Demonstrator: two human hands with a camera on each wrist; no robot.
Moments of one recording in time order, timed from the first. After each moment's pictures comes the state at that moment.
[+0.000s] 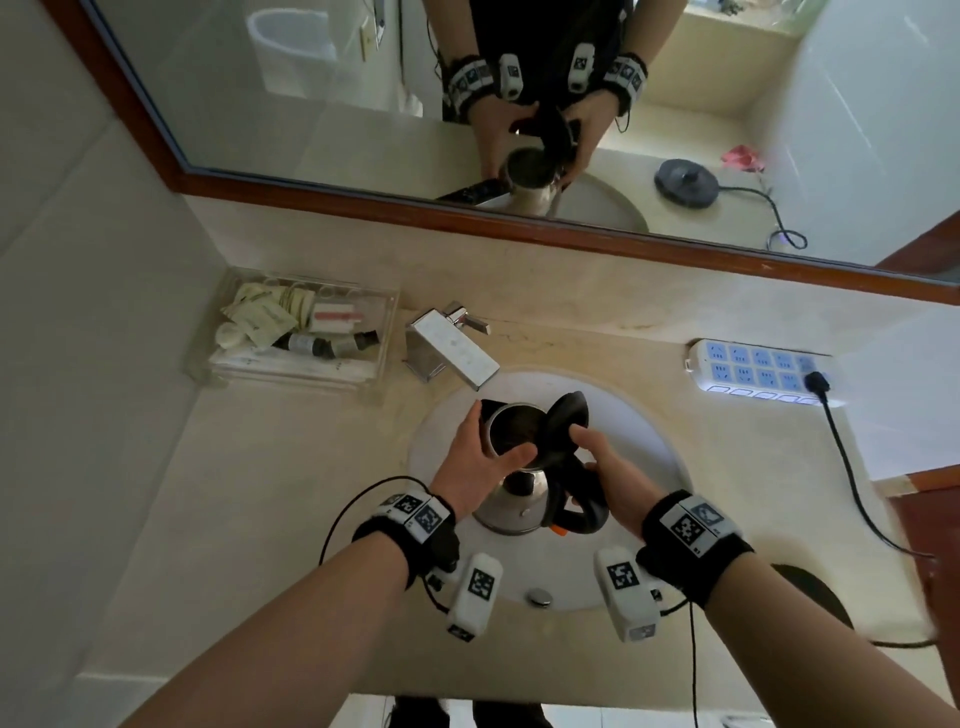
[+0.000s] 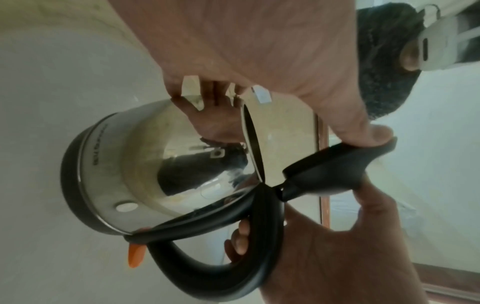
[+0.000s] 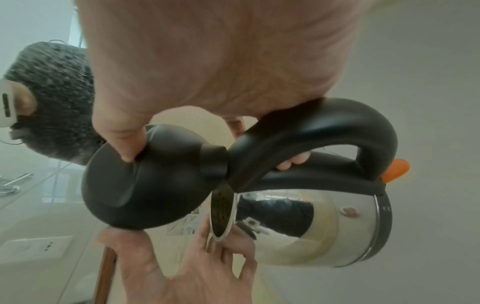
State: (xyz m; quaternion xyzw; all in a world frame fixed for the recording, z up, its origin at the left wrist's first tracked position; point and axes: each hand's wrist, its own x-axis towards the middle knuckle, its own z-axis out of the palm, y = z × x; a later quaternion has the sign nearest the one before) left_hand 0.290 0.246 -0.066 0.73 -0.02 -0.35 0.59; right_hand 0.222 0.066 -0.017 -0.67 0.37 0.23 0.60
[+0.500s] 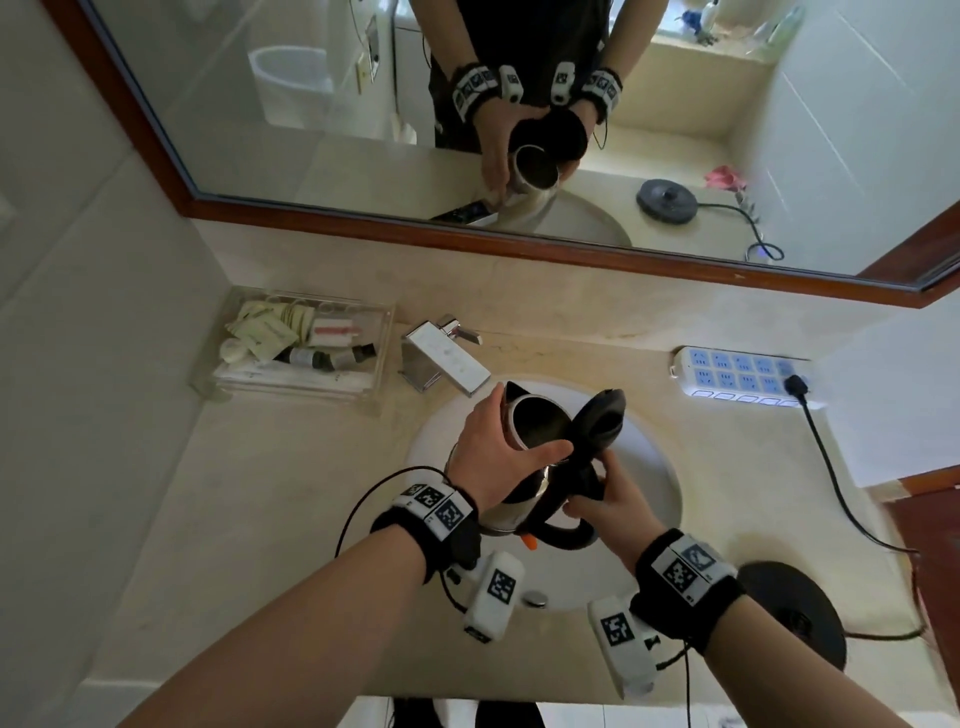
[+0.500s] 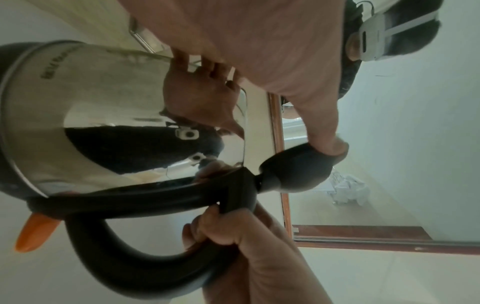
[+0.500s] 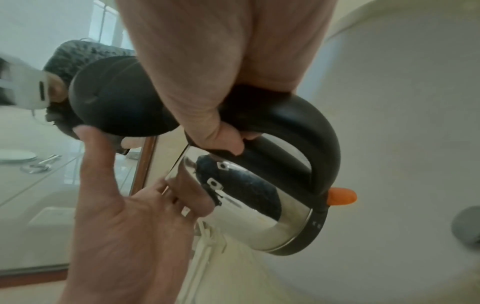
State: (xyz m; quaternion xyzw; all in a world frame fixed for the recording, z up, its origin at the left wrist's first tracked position) left_hand 0.284 0.225 -0.024 0.81 -0.10 -0.27 0.51; right_hand 0.176 0.075 -0.018 -0.74 0.29 0.08 0.60
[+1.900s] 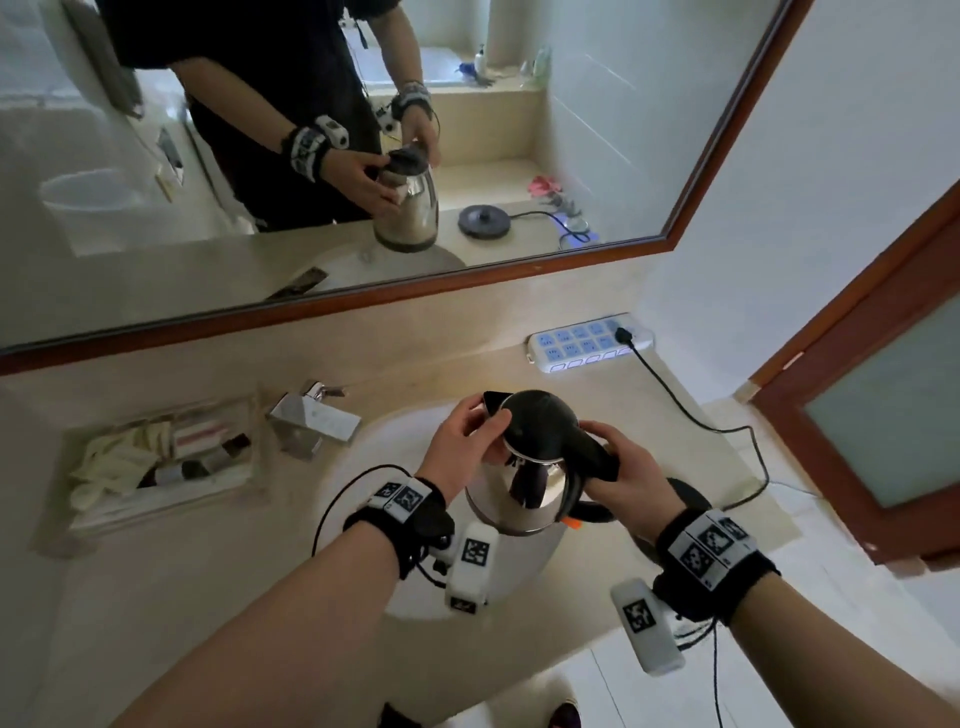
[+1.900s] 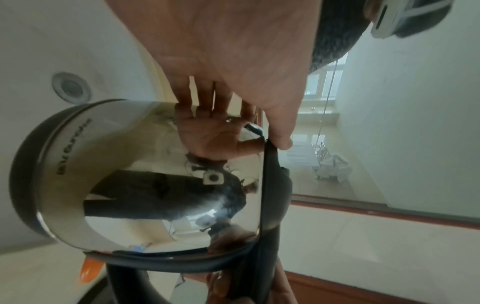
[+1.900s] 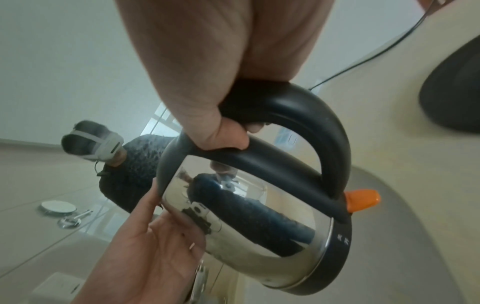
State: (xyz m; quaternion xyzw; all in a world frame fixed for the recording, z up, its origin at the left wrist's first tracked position) left_hand 0.247 0.140 0.028 0.64 -0.17 -0.39 0.63; right_hand 0.064 0.007 0.052 -0.79 0.30 -0.12 0.52
